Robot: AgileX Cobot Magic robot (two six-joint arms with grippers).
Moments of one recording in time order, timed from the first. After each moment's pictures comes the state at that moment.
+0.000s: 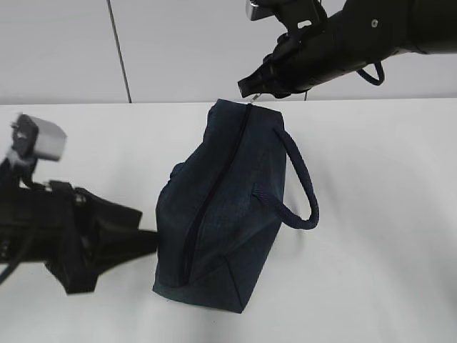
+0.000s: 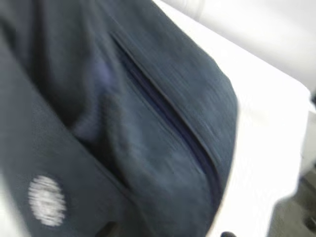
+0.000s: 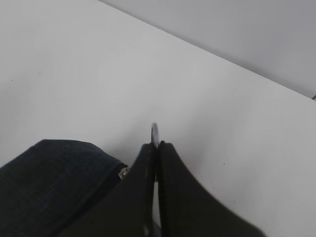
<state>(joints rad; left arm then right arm) -0.31 1.35 -0.46 -1.75 0.68 1.98 0.40 1.83 -1.39 0.05 0.29 -0.17</state>
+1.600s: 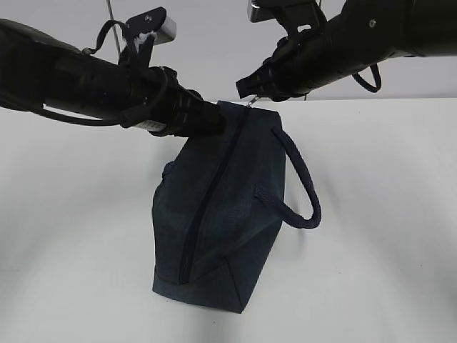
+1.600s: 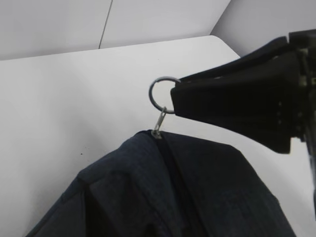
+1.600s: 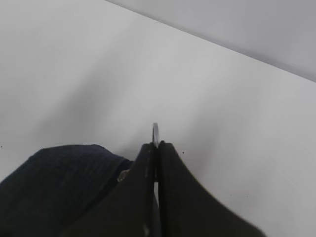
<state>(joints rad) -0.44 1.78 -1.17 -1.31 0.52 1.21 0.40 1.84 -1.39 0.12 0.30 -0.17</state>
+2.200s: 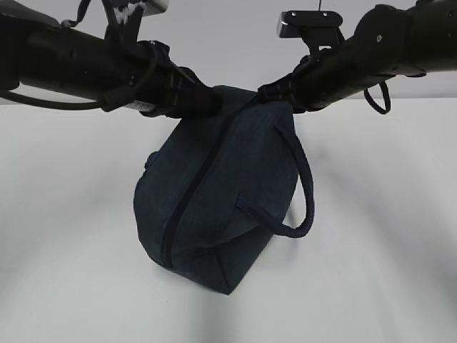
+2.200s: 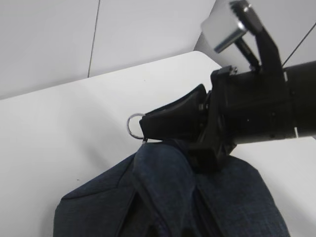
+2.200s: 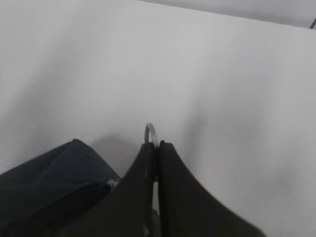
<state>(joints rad) -0.44 1.68 -1.17 -1.25 0.52 1.21 0.29 1.93 -1.39 0.24 0.29 -0.17</state>
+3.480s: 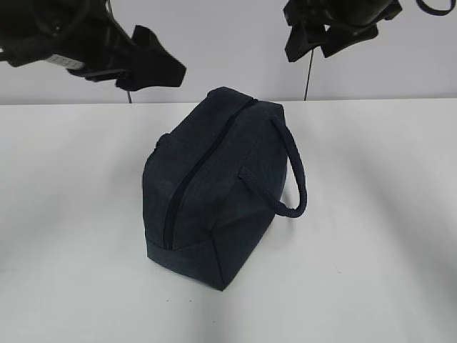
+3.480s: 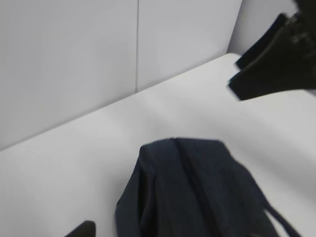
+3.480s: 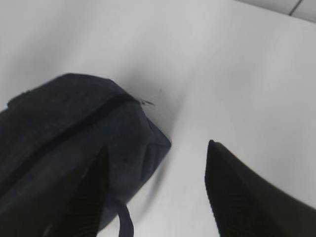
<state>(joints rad) -0.41 1.45 -1.17 -0.58 0.54 0.66 0.26 1.82 -1.77 0.18 1.00 -0.14</state>
